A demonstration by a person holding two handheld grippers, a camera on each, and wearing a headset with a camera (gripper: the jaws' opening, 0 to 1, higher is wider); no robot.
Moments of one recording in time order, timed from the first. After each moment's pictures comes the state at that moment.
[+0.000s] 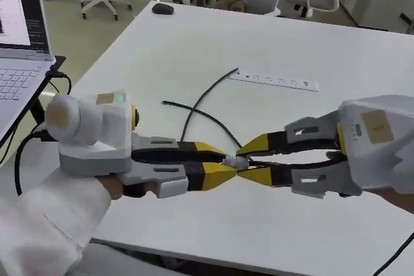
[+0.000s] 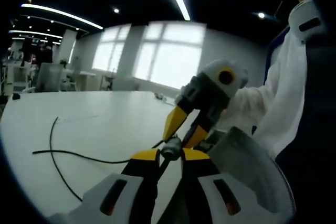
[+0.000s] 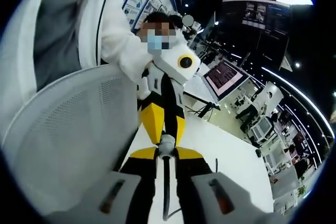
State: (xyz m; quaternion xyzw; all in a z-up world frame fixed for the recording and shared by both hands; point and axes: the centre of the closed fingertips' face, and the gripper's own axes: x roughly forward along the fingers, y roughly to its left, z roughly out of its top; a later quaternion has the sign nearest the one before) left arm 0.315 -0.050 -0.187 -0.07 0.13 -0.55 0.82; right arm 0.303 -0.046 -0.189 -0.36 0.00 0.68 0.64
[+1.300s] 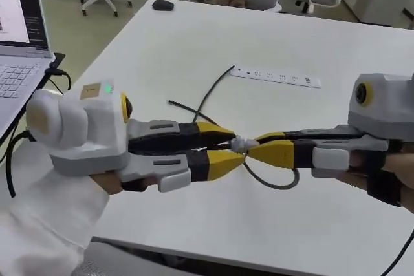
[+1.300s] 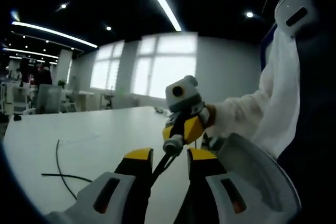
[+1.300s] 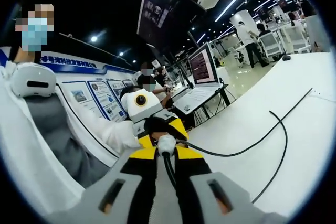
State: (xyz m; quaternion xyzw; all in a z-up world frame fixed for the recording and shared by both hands) left arm 0.319 -0.054 -0.164 -0.05 0.05 -0.56 0.83; right arm 0.304 -0.054 -0.160 0.14 0.24 0.71 0.65
